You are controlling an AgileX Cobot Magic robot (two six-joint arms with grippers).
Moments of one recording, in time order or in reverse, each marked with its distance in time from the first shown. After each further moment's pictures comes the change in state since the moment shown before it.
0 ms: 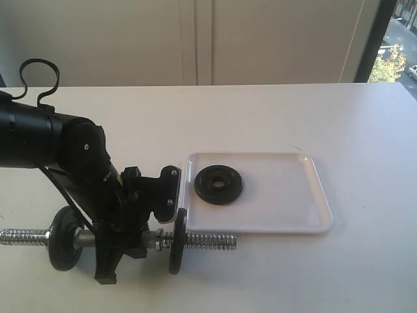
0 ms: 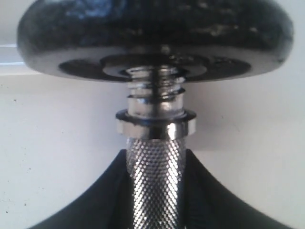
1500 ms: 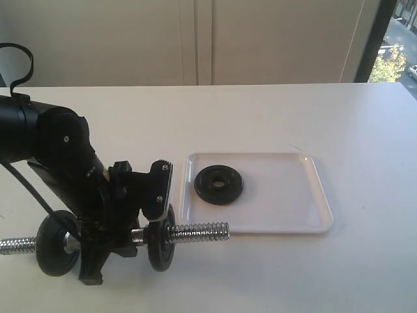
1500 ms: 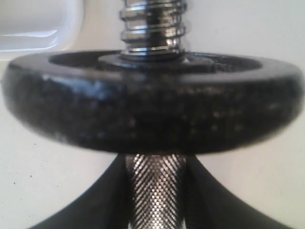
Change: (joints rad) left arm 0.000 -0.098 0.025 0.026 0.057 -0.017; right arm 0.000 0.000 0.004 0.533 -0.653 0.142
